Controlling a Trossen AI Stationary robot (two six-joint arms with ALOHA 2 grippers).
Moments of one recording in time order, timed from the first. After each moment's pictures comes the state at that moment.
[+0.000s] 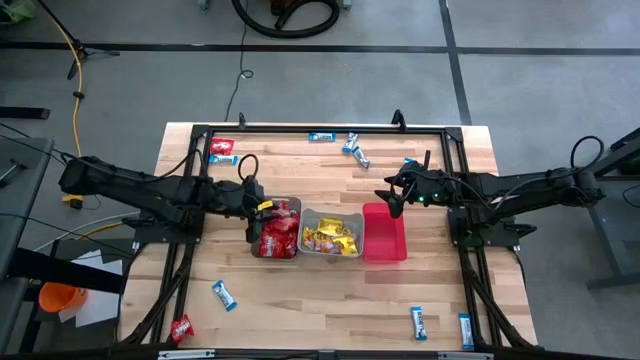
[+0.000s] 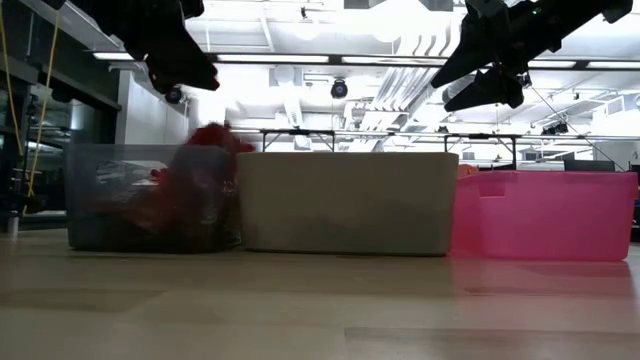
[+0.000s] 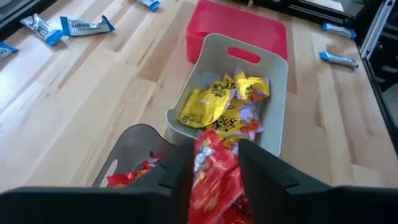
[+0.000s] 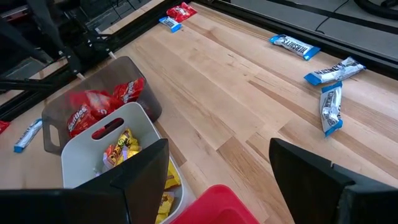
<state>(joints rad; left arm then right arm) -0.13 0.96 0.67 -0.30 -0.19 -0.33 0.01 0.91 0.65 -0.29 0.36 0.58</state>
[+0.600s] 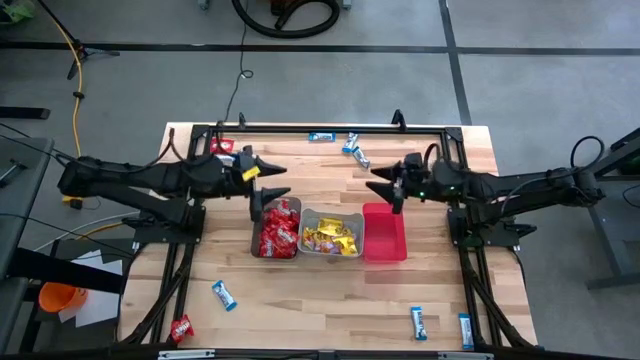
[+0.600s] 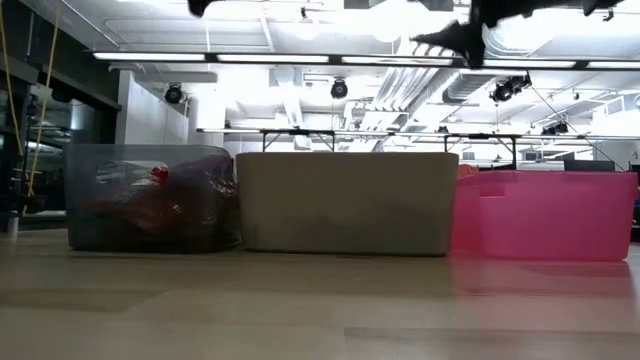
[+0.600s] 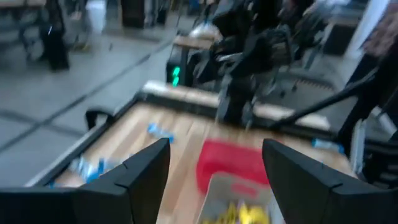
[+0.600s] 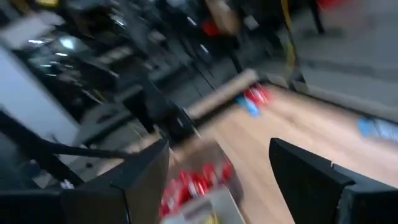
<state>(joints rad) -0.08 0.96 0.90 -0.11 -0.29 -0.15 0.01 0.91 0.65 0.16 0.25 0.50</state>
